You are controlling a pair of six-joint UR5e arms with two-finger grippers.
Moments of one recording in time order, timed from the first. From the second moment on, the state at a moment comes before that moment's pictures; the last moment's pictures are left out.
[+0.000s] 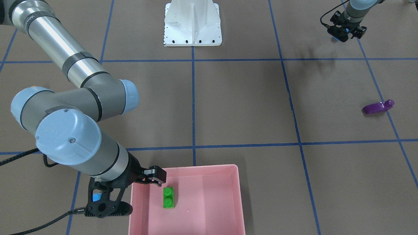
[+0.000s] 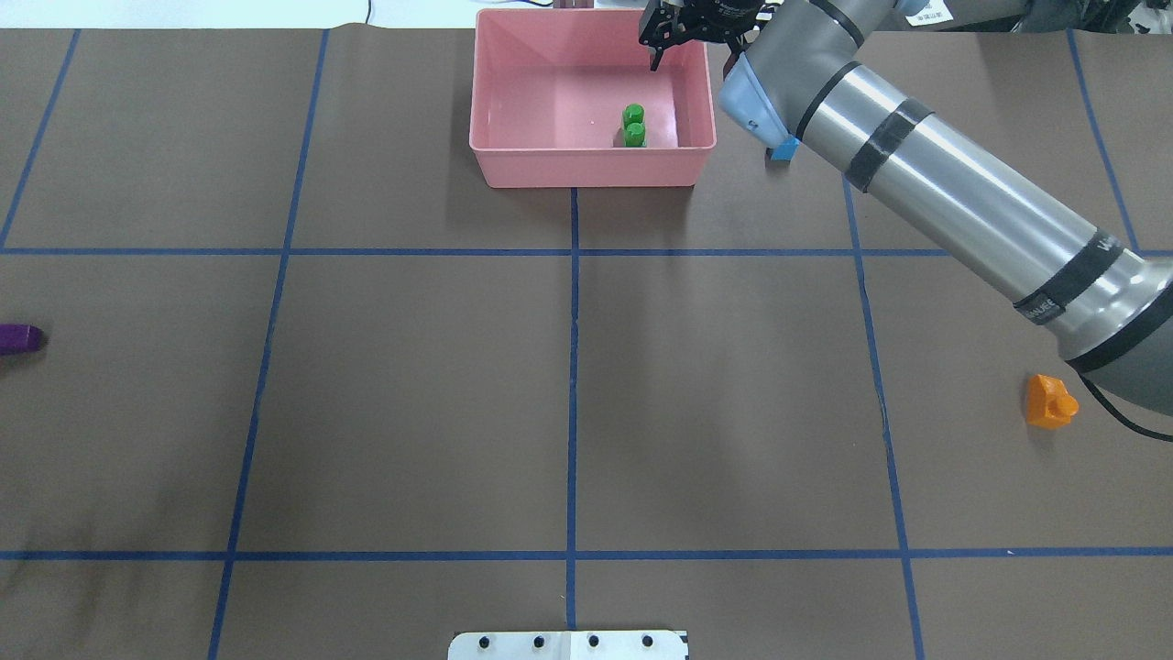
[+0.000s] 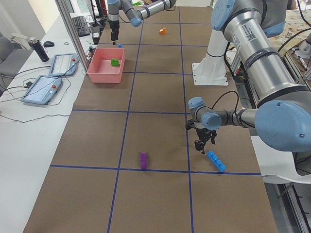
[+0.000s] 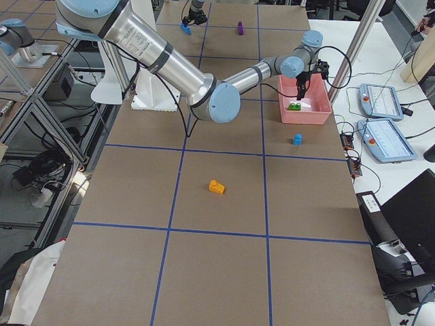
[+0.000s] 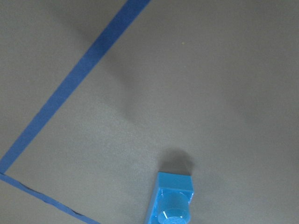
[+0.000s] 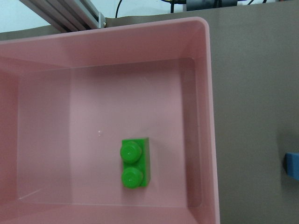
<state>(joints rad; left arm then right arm) -0.30 -0.91 -2.08 -1.99 -2.01 -0.38 0.98 -0.57 1.03 -1.29 2.22 0.94</state>
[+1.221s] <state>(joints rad) -0.13 -0.90 -1.98 -2.11 -1.96 -0.49 1.00 -0.74 1.18 -1.29 2.22 0.94</state>
